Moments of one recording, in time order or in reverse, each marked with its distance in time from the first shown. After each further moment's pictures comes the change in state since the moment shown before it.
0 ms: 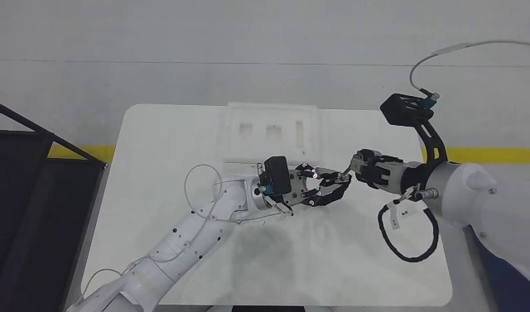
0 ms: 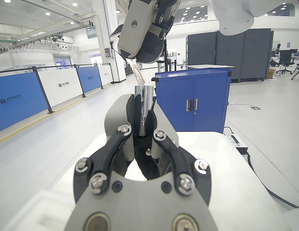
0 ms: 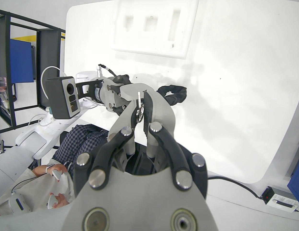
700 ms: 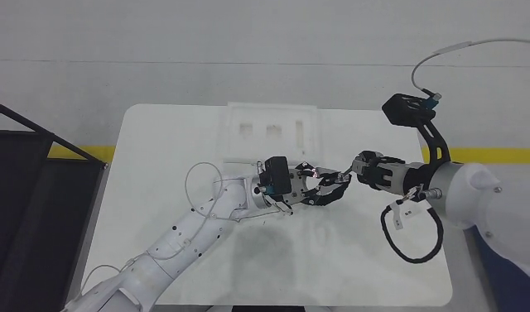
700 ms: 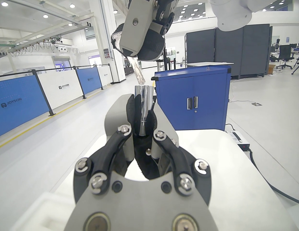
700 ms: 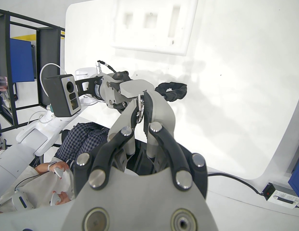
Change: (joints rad) left arm -0.024 0.010 0.022 0.009 0.016 0.014 0.023; right arm 0.018 0.012 -0.002 0.000 0.027 0.008 0.012
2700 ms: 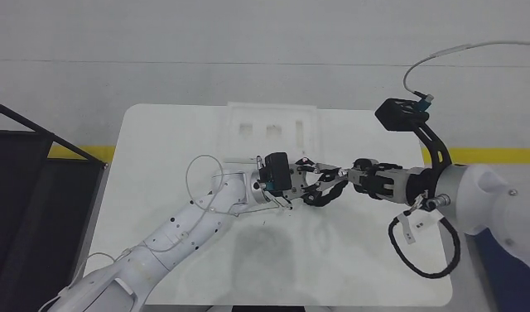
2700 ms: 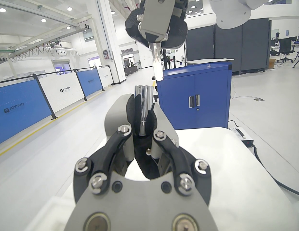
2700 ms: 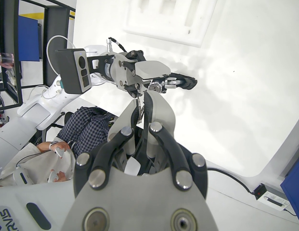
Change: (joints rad) left arm -0.079 0.036 0.085 0.013 -0.048 0.052 0.024; right arm 0.007 -0.006 0.041 0.000 0.026 -0.064 0.101
